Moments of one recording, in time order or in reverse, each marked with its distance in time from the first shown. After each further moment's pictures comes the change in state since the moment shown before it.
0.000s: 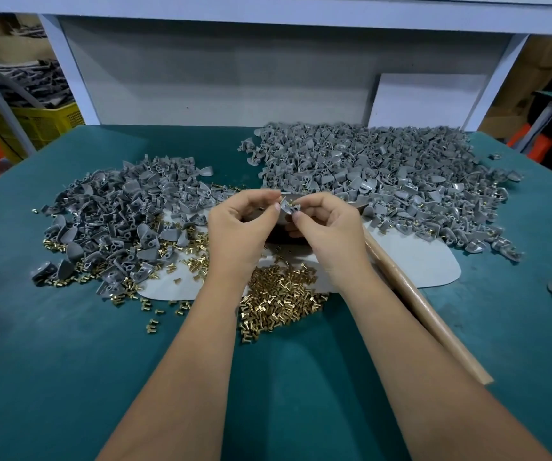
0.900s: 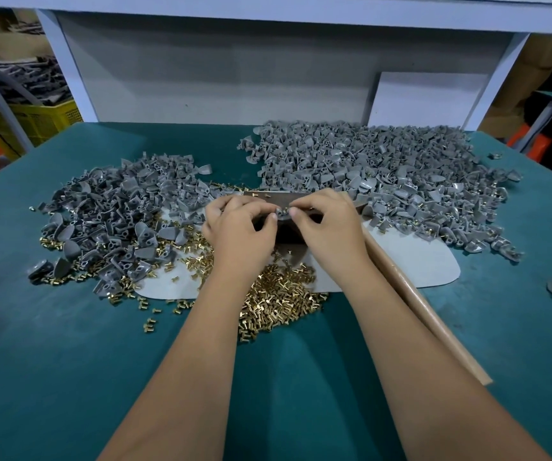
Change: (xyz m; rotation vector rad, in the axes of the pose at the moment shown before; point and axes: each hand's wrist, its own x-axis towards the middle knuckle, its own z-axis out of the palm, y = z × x) left_hand 0.004 -0.013 0.002 0.710 0.021 0.045; right_hand 0.017 0.009 -0.002 -0.588 0.038 -0.216
